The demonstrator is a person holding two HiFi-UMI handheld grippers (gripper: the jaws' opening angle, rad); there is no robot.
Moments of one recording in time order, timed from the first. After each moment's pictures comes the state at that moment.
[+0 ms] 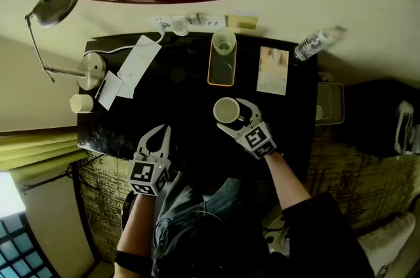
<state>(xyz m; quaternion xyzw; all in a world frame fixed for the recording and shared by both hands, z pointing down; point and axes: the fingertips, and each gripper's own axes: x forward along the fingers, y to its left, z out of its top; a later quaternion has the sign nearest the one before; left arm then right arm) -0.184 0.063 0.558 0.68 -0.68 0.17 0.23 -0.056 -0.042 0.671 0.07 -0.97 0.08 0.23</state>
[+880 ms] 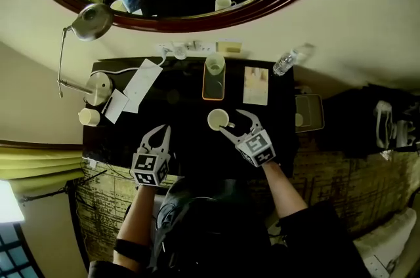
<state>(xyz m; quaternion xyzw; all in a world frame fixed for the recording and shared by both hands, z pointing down) -0.186 0.053 0.506 0.71 -0.65 0.15 0.21 -0.021 -0.041 0.557 0.15 -0.95 0.09 0.24</state>
